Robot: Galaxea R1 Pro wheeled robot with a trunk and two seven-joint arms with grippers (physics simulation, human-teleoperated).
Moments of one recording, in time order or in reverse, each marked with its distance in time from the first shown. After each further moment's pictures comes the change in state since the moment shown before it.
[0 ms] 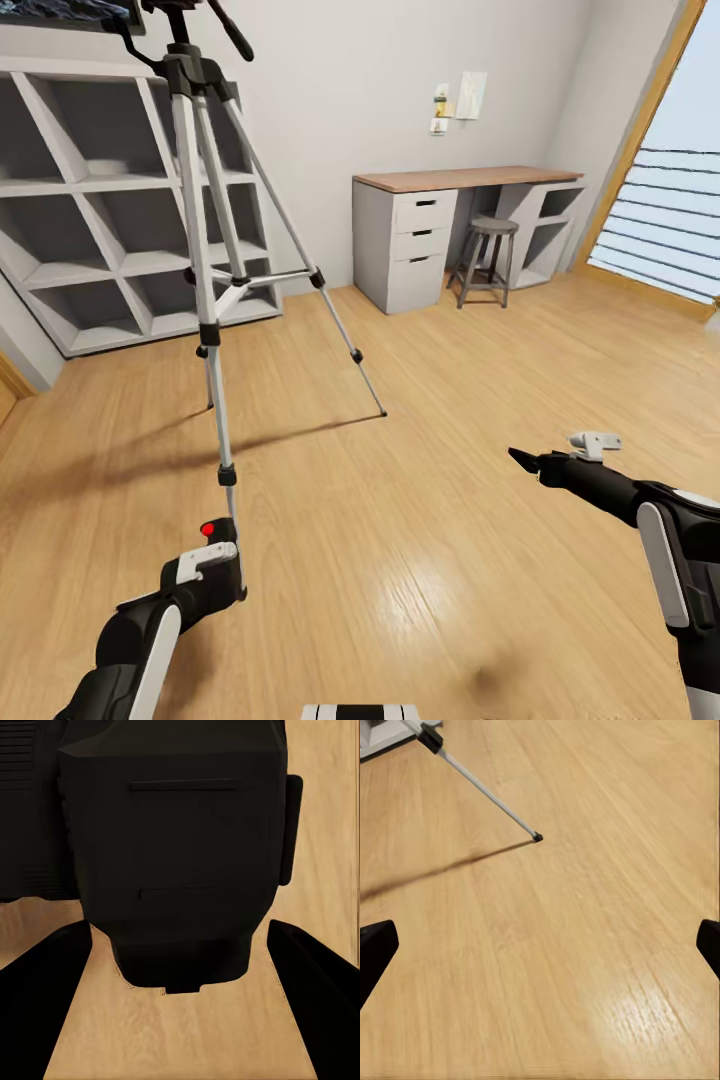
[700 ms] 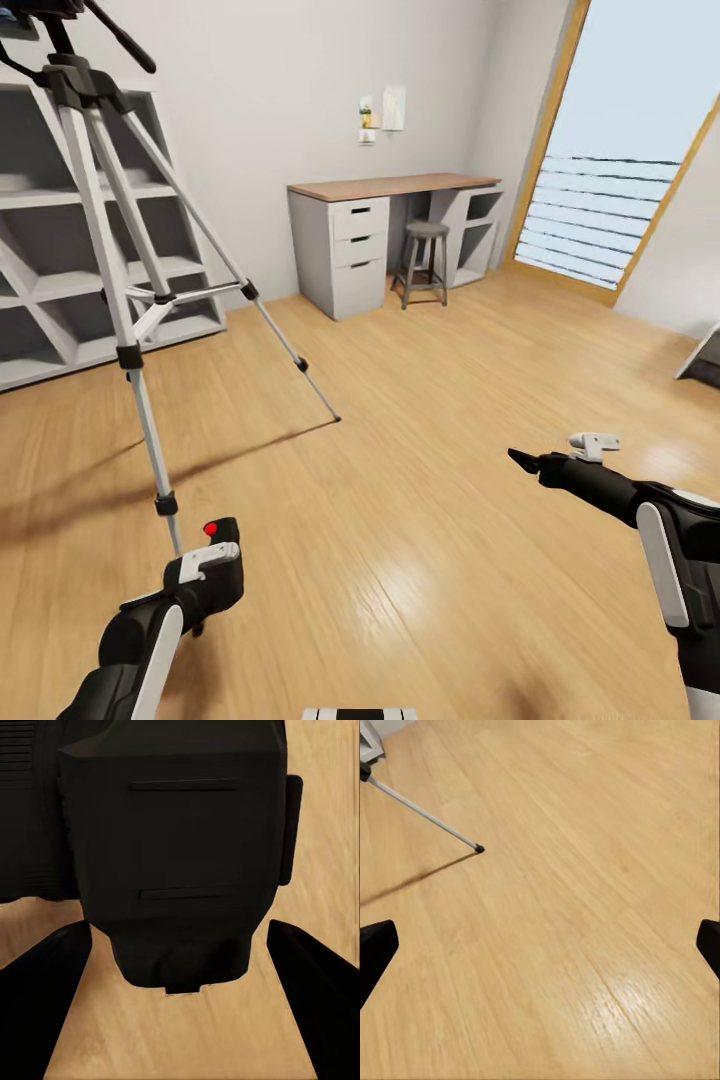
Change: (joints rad) left arm 0.000 -0.001 -0.010 0.001 0.000 0.000 0.000; right arm 0.000 0.001 0.001 0.000 0.000 0.008 0.000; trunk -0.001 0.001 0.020
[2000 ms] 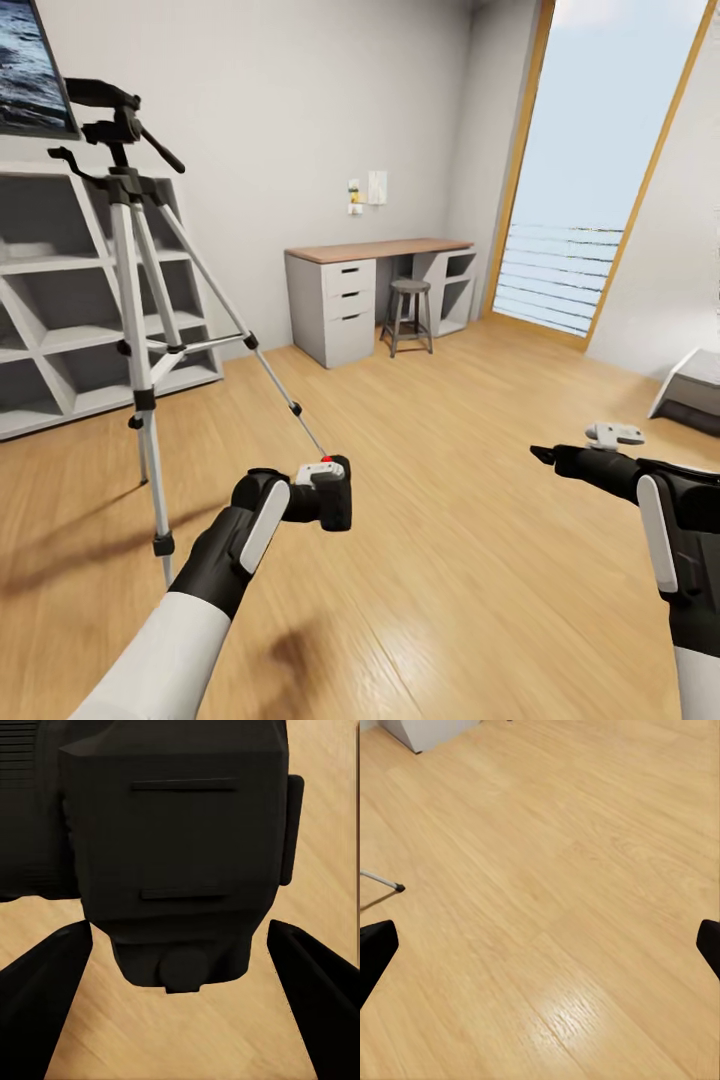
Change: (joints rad) left arm -0.496 -0.076 -0.320 0.427 0.231 0.142 0.004; right arm -0.092 0.002 -0.006 0.003 0.115 0.188 -0.174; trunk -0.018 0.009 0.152
